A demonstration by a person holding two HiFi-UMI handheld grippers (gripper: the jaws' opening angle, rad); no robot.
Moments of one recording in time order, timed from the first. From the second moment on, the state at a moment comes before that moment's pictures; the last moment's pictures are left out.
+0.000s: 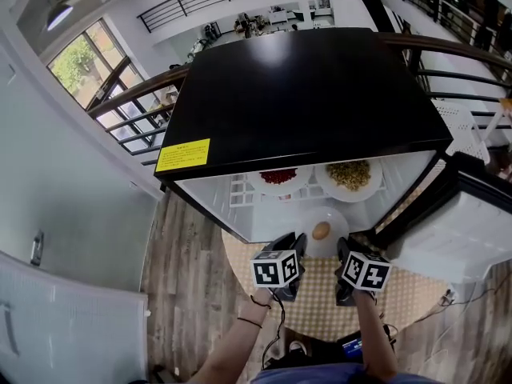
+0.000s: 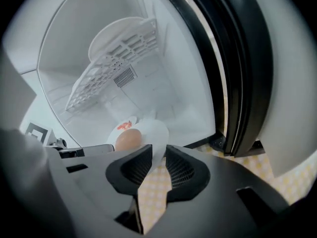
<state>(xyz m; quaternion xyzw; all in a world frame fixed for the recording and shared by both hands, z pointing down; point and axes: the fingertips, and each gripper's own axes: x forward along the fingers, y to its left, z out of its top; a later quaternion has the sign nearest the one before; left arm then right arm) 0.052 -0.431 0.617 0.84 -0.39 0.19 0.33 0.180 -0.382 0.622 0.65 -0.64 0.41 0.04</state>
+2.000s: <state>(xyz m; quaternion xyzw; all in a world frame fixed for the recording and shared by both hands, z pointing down) -0.083 -0.191 0.531 0.86 -0.39 0.04 0.32 0.056 -0.154 0.529 0.64 -0.68 0.36 -0.01</state>
